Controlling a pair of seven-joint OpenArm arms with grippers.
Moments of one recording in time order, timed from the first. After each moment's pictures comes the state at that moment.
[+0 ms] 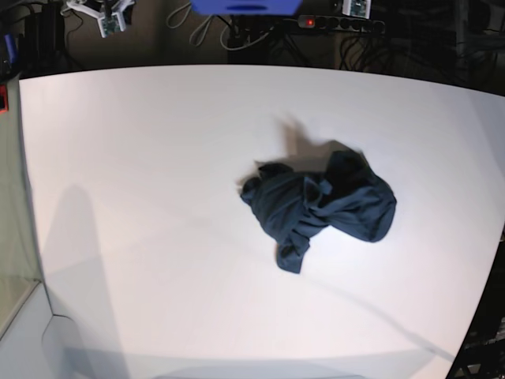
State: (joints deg) left arm 61.4 -5.5 4.1 110.4 -2.1 0.7 14.2; right arm -60.5 14.6 1.3 114.0 -0.2 0.0 -23.0
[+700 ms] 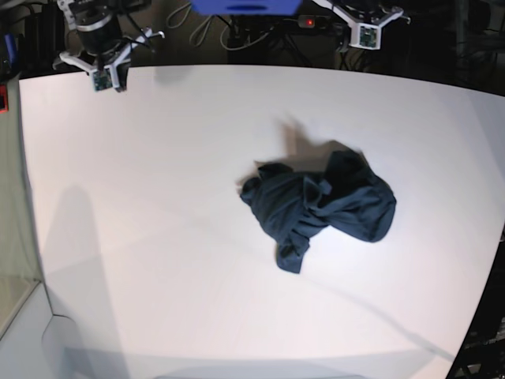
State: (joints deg) left arm 56.4 -5.5 4.0 116.6 -2.1 0.7 14.5; right arm -46.5 14.3 2.1 117.6 0.1 0.1 -22.8
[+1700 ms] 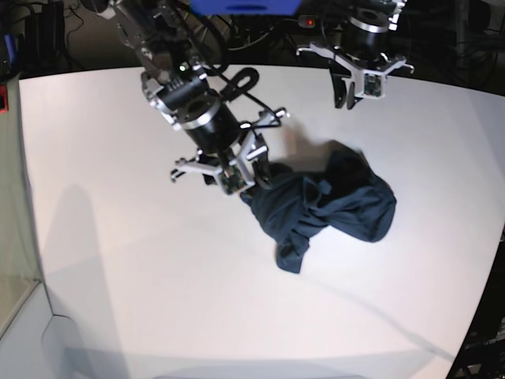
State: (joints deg) left arm 44.3 -4.9 4.0 116.6 -2.1 0.7 14.5; right arm -9.3 6.5 -29.3 114.4 -0.1 0.1 -37.1
